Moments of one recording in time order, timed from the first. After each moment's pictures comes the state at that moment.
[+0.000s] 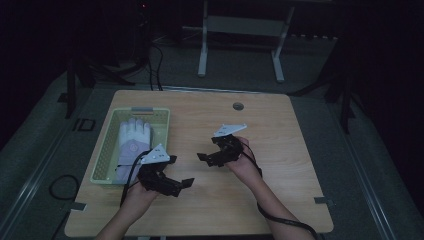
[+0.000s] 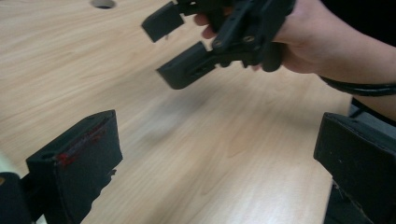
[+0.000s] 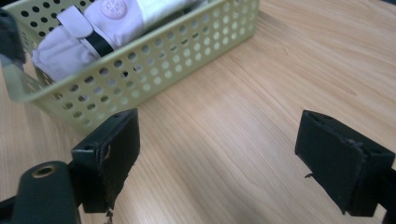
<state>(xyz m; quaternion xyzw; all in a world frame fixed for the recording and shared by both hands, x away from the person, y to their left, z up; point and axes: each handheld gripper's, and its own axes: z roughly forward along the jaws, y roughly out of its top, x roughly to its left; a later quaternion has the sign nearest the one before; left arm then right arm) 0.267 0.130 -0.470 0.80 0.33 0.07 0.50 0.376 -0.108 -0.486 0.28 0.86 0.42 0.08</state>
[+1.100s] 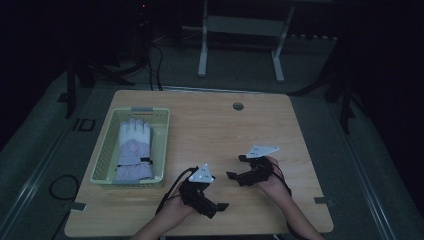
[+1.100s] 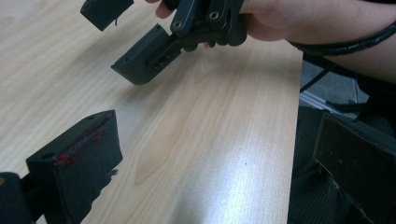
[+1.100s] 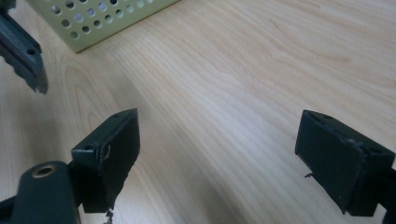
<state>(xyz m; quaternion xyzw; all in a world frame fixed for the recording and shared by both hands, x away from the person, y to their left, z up) 0.258 0.033 -0.514 0.85 0.22 0.00 0.47 0.341 -0.203 -0.526 0.28 0.86 0.42 0.08</state>
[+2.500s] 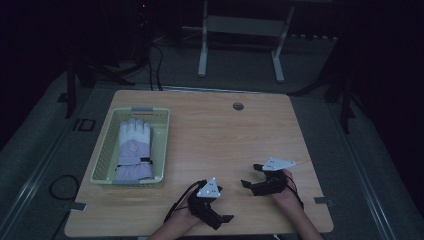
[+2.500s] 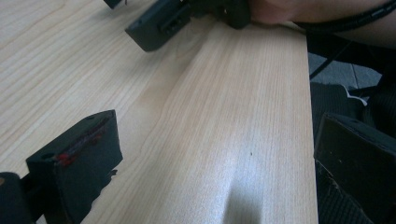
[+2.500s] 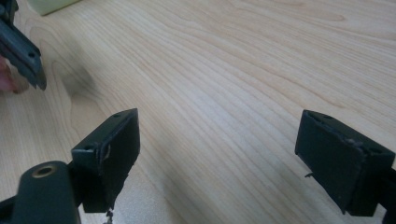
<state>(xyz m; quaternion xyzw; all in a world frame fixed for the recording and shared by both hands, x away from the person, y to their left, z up) 0.249 0.014 -0.564 0.86 0.19 0.01 0.48 0.322 -0.255 -0.561 0.31 0.84 0.43 0.11</state>
